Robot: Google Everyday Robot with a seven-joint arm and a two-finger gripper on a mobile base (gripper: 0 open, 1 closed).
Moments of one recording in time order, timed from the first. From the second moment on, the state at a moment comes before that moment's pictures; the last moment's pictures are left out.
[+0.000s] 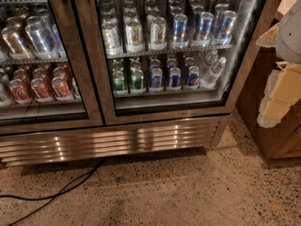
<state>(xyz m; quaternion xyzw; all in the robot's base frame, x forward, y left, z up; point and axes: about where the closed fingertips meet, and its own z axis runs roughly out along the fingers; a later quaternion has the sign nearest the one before) 0.438 -0.217 0.976 -0.60 0.78 -0.03 0.16</state>
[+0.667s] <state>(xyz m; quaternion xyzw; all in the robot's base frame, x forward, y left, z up) 0.439 -0.216 0.977 -0.60 0.78 -0.03 0.16</state>
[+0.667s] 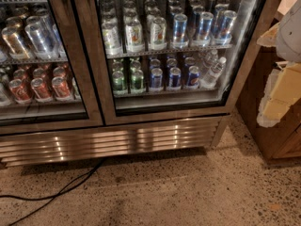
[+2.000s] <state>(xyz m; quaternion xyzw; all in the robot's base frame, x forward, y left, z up) 0.471 -0.160 0.945 -0.65 0.71 0.16 0.23</state>
